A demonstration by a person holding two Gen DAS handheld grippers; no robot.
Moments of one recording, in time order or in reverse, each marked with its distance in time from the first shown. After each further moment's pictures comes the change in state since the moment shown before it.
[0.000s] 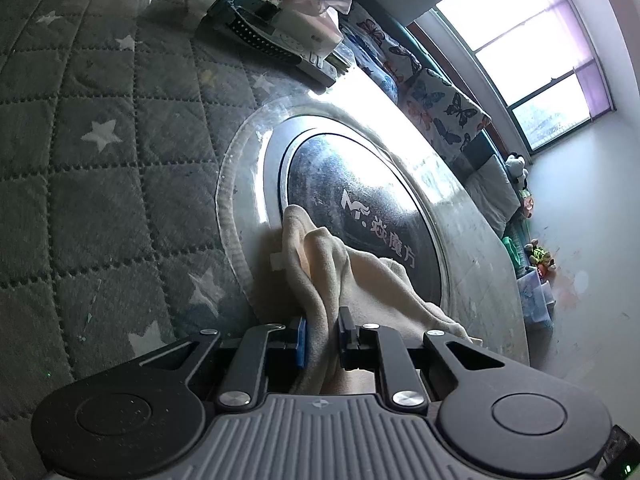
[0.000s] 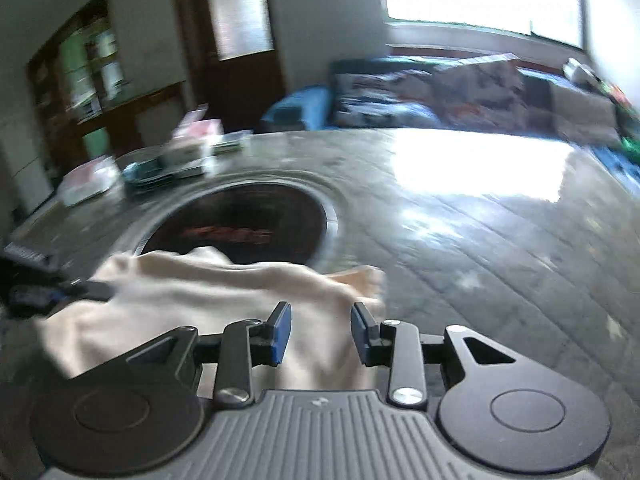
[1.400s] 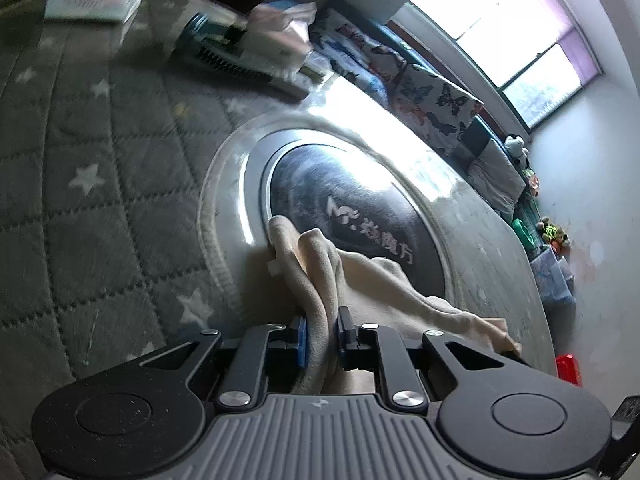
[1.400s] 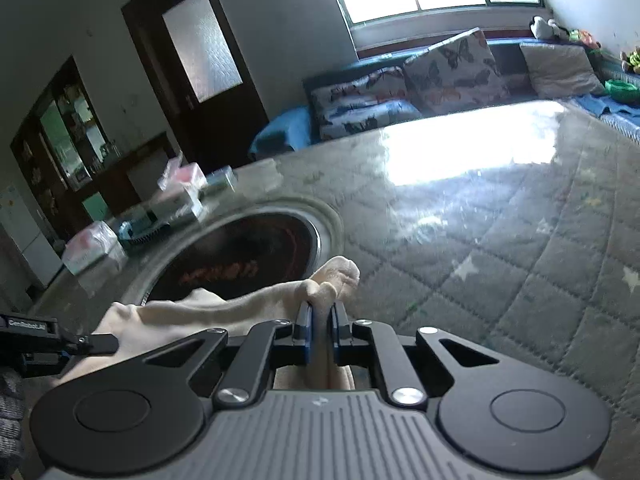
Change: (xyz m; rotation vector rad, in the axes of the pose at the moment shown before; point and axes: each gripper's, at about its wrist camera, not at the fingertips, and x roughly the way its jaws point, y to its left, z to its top) left arm -0.007 -0.026 -0.005 0.156 -0.047 0.048; right arm -0.002 -0.026 -0.001 0.200 -0.071 0.062
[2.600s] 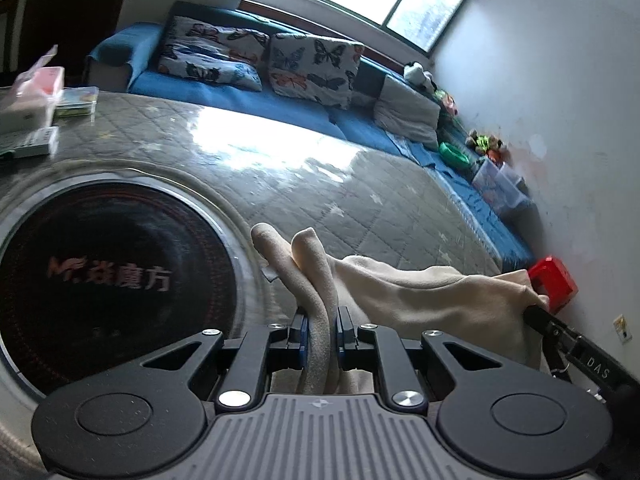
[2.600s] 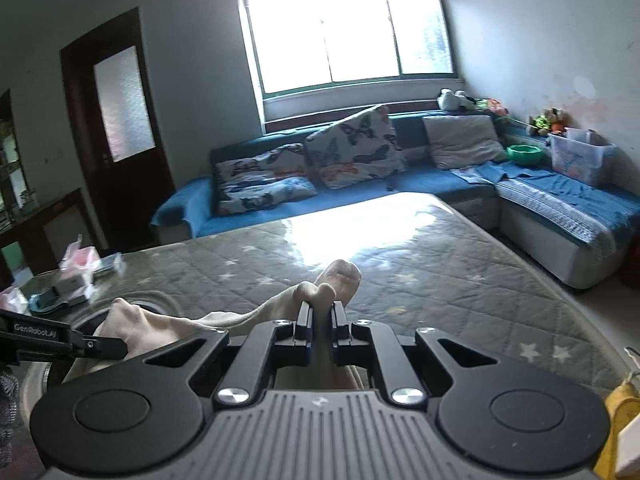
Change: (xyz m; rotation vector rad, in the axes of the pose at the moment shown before) left arm 0.080 -0.199 -0.020 0.377 0.063 -0.124; right arm -0.087 -0.096 0.047 0.010 -0.206 -0.310
